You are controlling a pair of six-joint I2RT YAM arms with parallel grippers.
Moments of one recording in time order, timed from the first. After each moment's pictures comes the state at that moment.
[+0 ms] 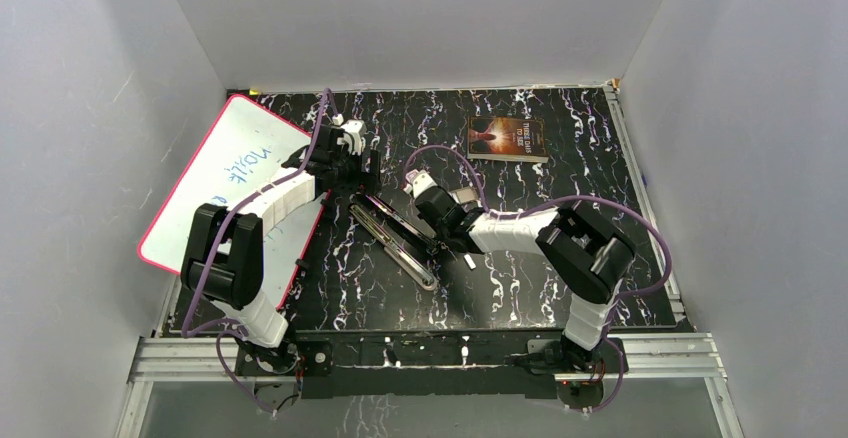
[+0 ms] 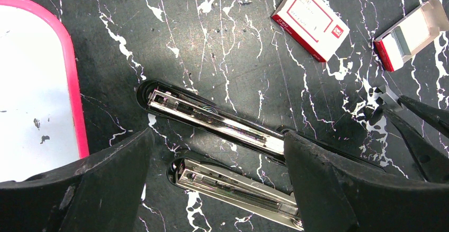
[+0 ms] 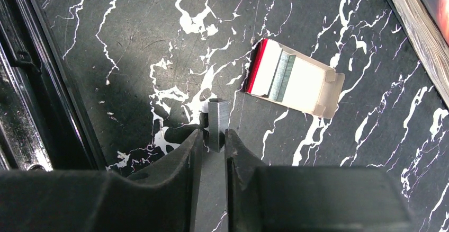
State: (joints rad) left arm -0.30 1.65 1.08 -0.27 0.17 -0.13; right arm 0.92 1.79 0.95 -0.02 0.47 -0.06
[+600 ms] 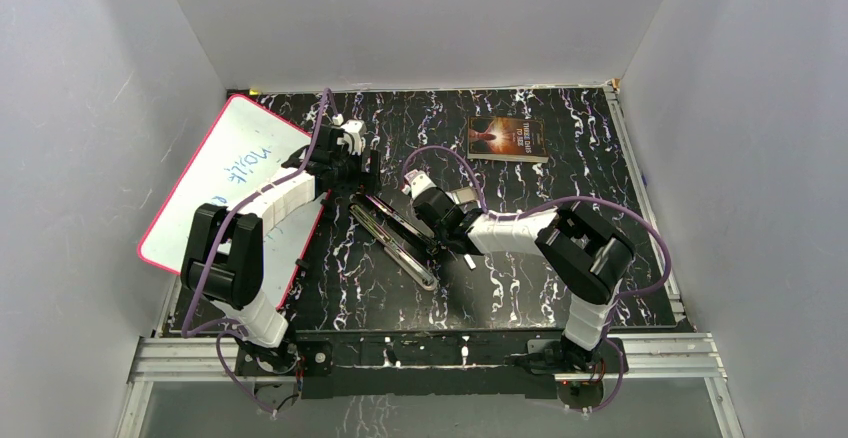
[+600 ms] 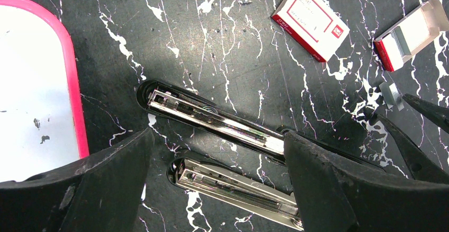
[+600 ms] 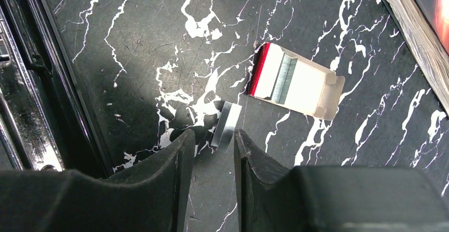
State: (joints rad) left arm -0.30 1.65 1.08 -0.27 0.17 -0.13; right arm 0.94 1.79 0.95 -0.01 0.48 -0.06
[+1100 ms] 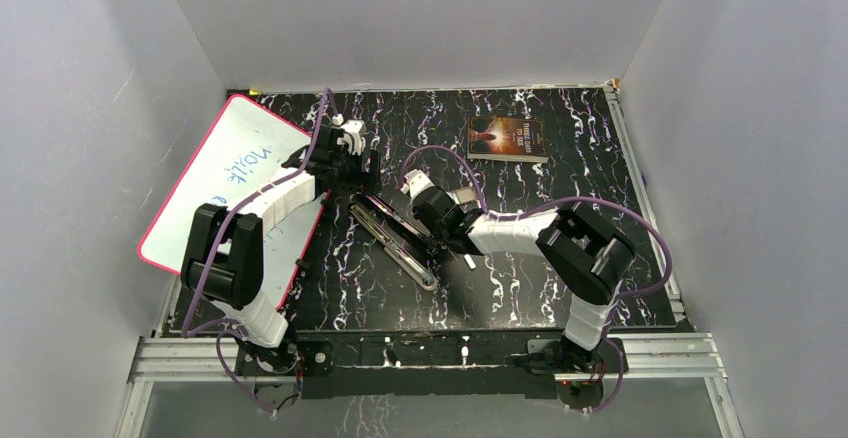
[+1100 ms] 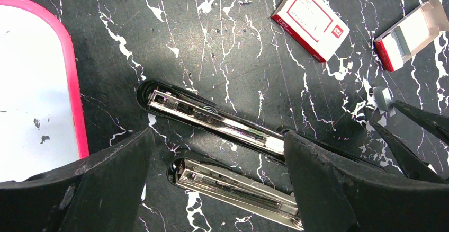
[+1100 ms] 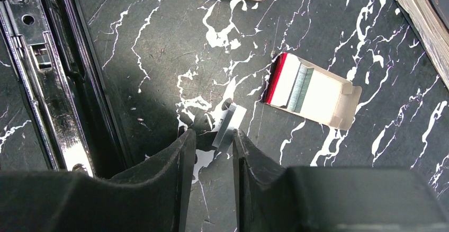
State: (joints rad) left arm -0.30 1.65 1.08 -0.27 0.17 -0.13; right arm 0.94 1.79 0.95 0.01 0.42 -0.04
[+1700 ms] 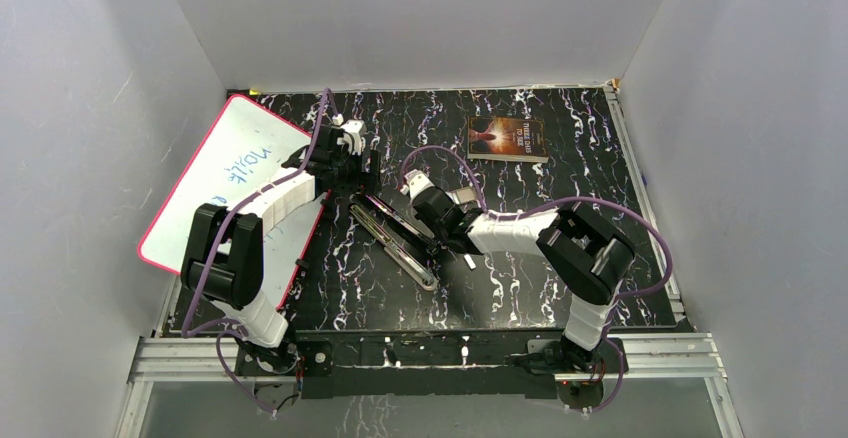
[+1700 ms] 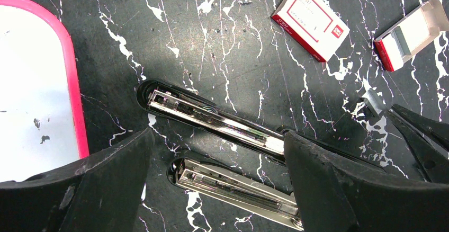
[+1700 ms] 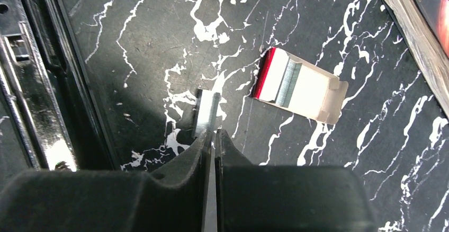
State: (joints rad) left arm -0.30 1.65 1.08 -0.27 0.17 -0.13; right arm 0.94 1.79 0.96 0.00 0.45 -0.06
